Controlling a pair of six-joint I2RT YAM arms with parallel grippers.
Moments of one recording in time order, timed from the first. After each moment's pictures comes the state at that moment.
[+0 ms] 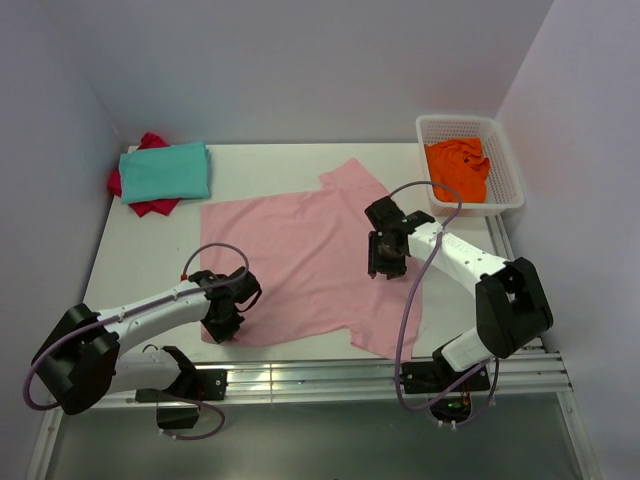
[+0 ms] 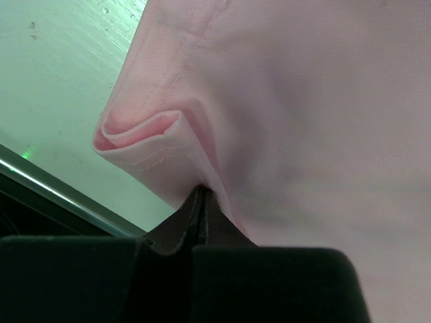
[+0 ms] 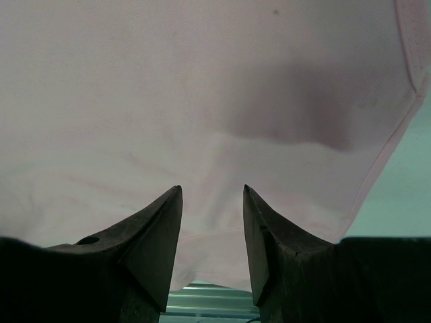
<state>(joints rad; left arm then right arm) -0.76 1.22 0.59 -0.96 -0.27 -1.49 0.48 1.48 0.99 -0.80 0.09 0.56</state>
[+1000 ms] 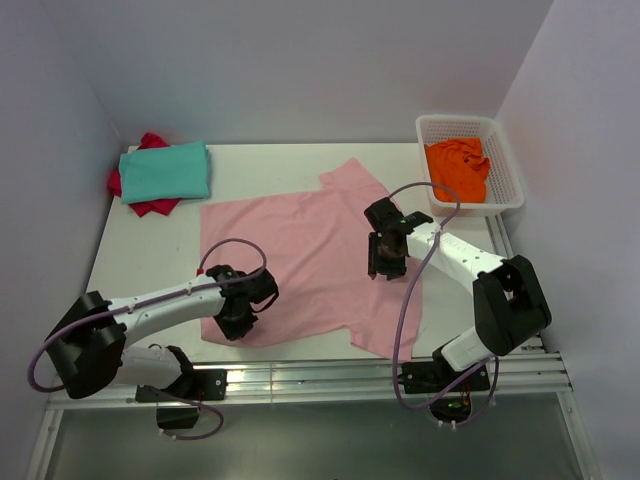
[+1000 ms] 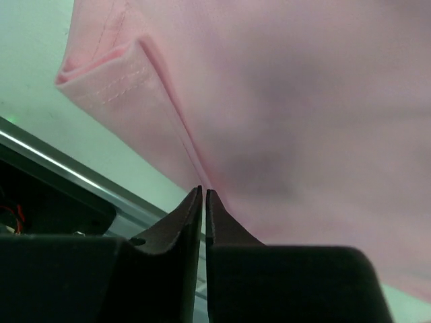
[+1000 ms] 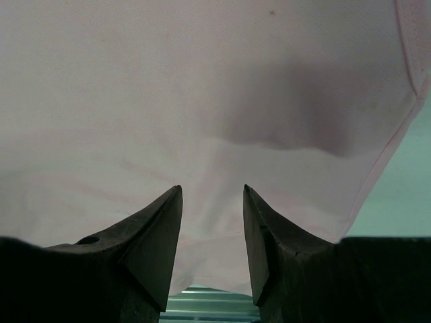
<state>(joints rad) -0.90 1.28 0.73 -1.06 -0.26 -1.56 0.48 1.50 0.98 -0.79 0.09 0.56</state>
